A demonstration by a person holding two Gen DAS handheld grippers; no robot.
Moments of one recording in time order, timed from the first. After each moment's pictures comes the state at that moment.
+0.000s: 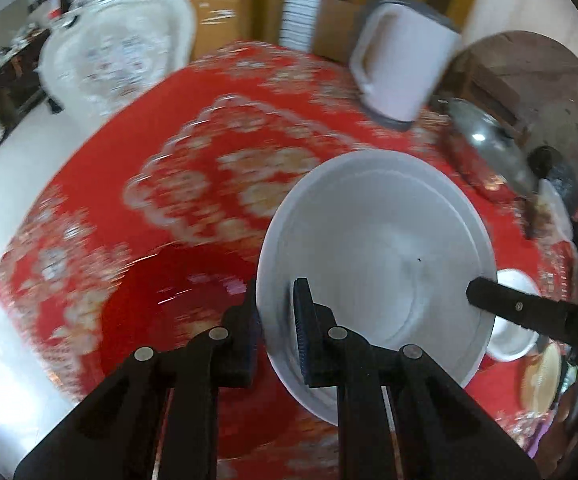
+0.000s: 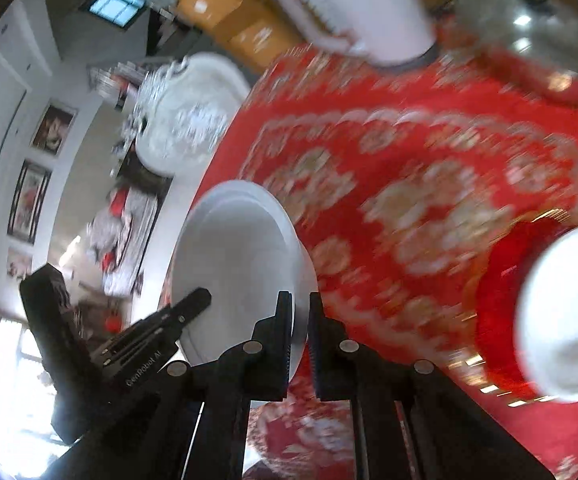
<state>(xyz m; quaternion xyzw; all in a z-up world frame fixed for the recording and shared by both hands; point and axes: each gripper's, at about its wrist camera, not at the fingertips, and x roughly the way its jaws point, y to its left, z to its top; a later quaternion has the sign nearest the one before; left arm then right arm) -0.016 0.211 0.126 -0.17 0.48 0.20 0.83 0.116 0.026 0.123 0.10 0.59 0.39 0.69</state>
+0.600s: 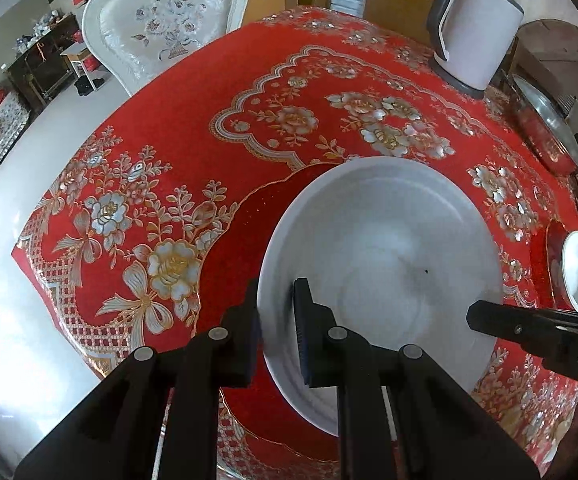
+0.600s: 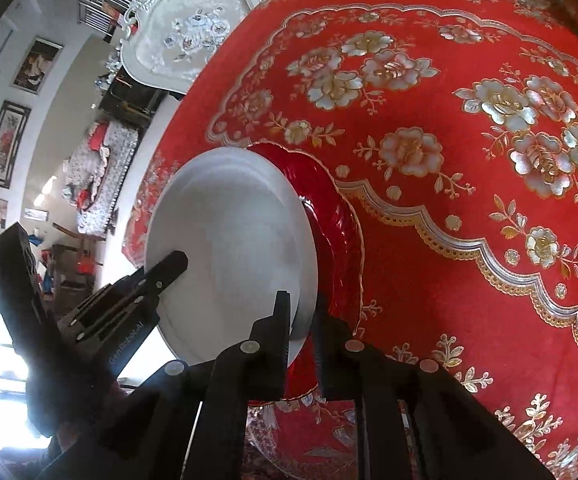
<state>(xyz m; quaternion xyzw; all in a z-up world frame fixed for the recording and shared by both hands) -0.078 0.278 0.056 -0.16 0.52 0.23 0.81 0.039 0.120 0.049 0.00 0.65 0.39 0.66</state>
